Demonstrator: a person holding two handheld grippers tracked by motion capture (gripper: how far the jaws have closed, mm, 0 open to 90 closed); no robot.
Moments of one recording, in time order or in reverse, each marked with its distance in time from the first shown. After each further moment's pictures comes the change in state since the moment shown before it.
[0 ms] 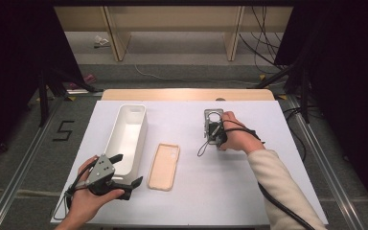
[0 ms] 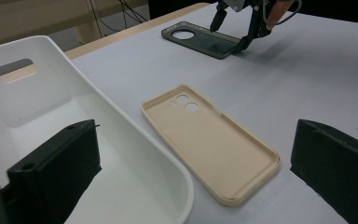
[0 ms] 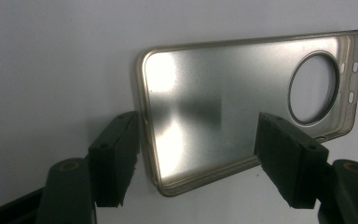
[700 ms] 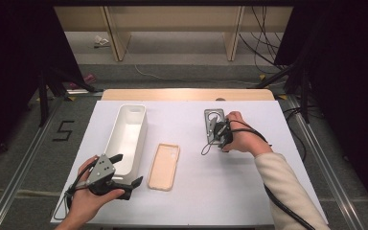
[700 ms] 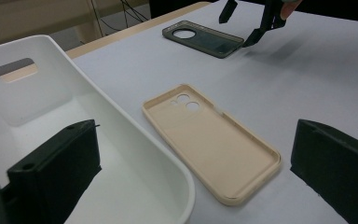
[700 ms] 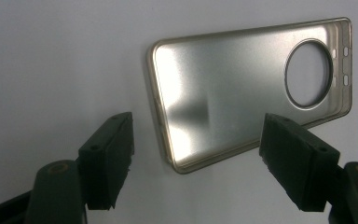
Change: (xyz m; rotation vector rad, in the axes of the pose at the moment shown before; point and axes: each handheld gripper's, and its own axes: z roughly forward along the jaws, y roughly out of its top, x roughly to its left) left arm 0.000 0.000 0.000 0.003 0.005 0.002; right arm 0.004 -0.015 -0.016 -0.061 0.013 0.079
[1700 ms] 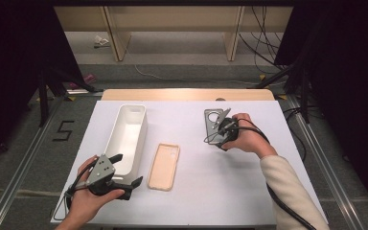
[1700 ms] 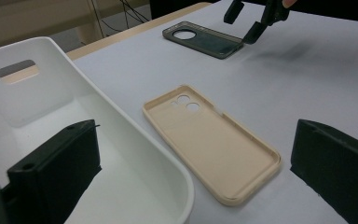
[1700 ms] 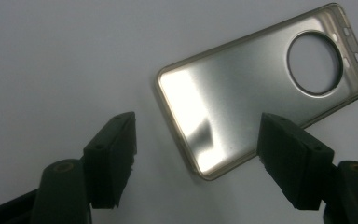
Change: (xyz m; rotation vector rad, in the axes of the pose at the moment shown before) left arm -0.001 0.001 -0.001 -0.003 0.004 0.005; right arm -0.002 -0.016 -0.008 -0.147 0.095 0.245
